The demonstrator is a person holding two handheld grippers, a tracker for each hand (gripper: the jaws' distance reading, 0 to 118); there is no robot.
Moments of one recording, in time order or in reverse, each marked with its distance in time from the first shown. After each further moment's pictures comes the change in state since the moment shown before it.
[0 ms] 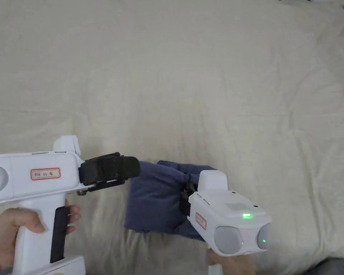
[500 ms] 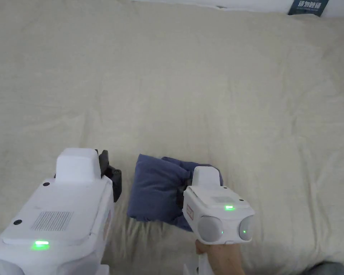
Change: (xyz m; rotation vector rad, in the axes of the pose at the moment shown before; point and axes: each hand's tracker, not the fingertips) left arm 0.133 -0.113 0.020 0.607 0.746 -0.414; right arm -0.012 -0.007 -0.005 0.045 -0.058 0.063
